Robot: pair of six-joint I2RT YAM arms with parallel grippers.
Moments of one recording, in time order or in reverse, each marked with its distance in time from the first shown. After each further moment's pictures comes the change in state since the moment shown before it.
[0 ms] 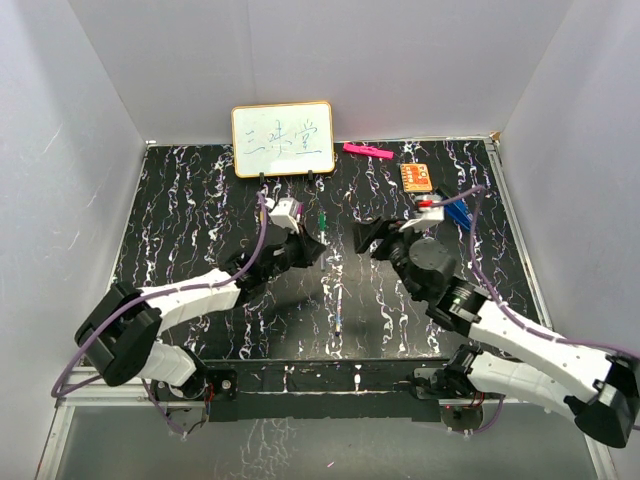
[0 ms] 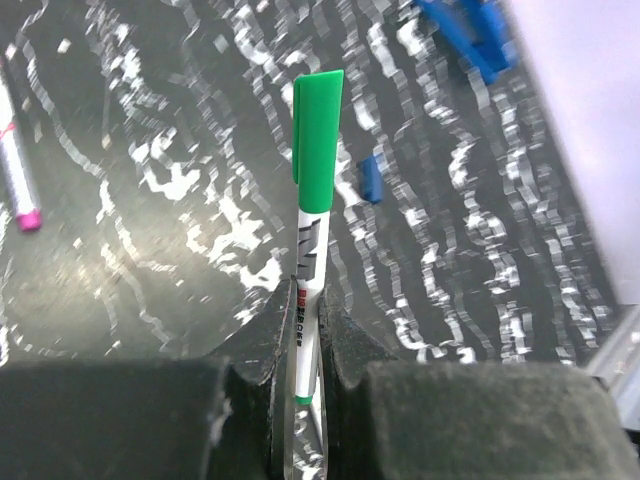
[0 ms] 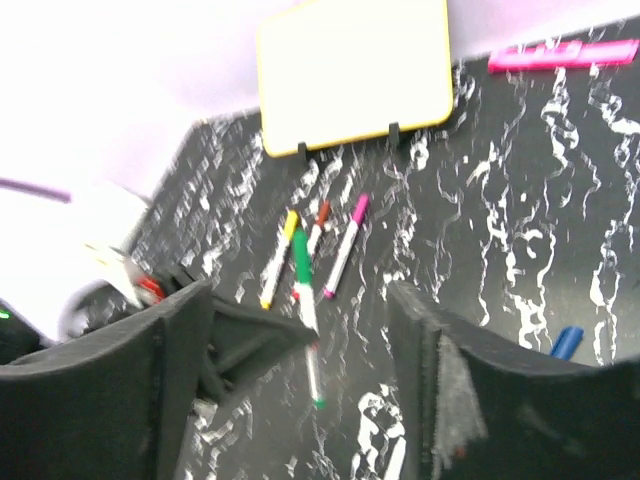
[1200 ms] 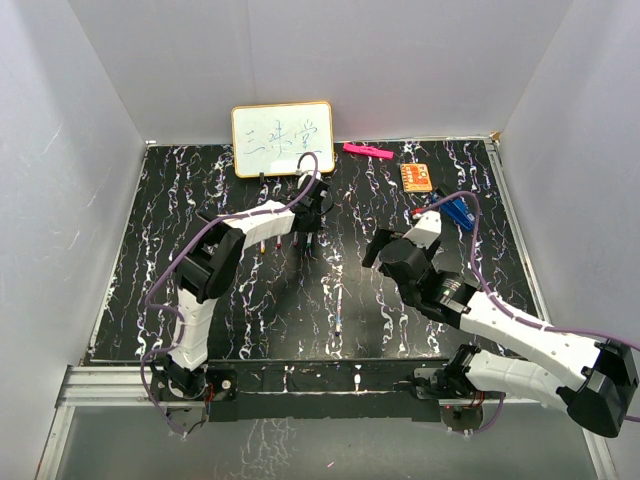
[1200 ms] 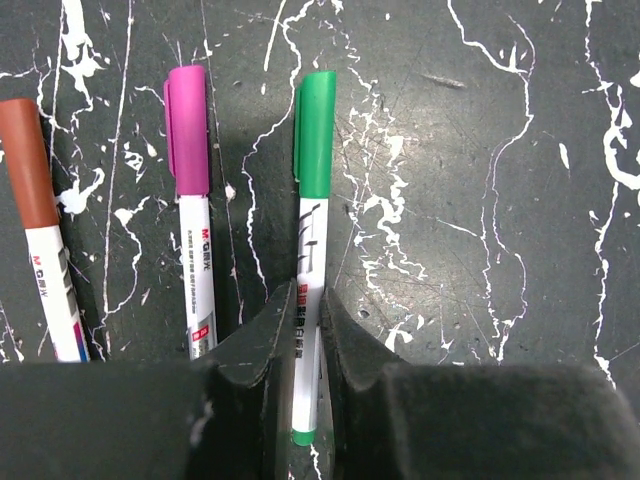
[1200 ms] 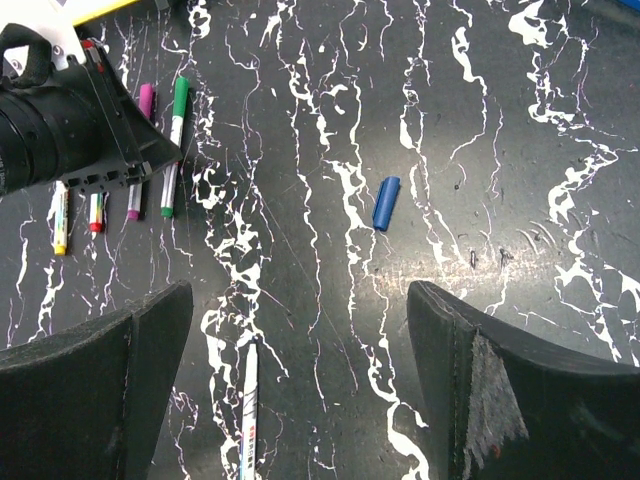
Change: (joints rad) left arm 0.138 0.734 0.816 -0.692 -0.230 0.161; right arm -0.001 0.077 0.059 -0.506 0.217 0.230
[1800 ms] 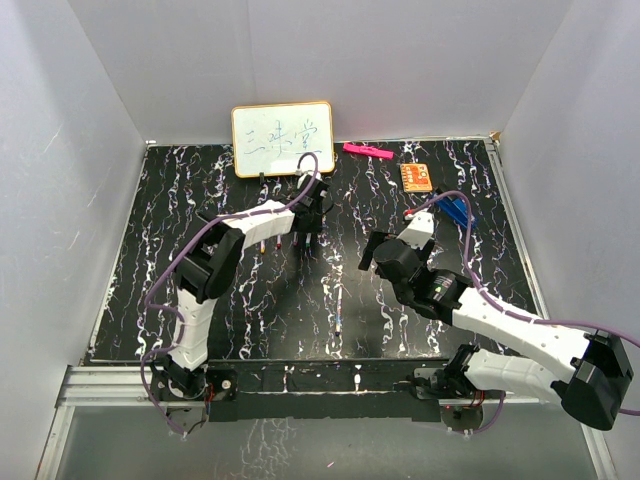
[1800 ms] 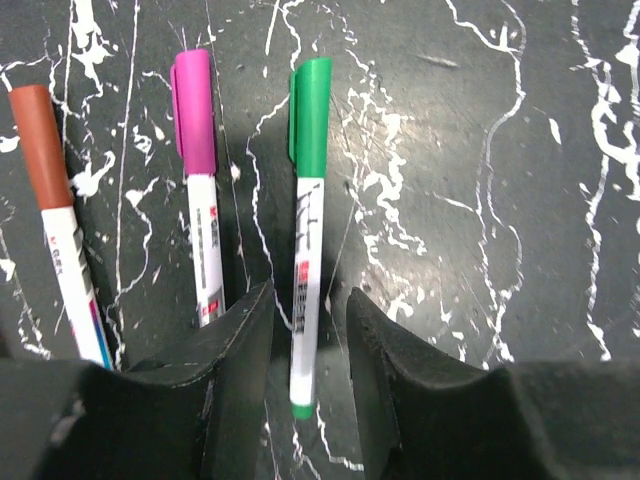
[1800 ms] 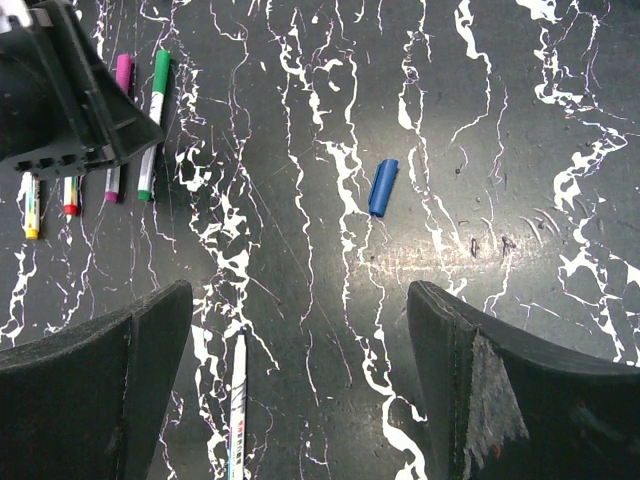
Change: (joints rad) left arm 0.001 -0.019 -0.008 -0.015 0.005 0.014; right arm 0.000 0.057 0.000 -0.002 -0.017 0.006
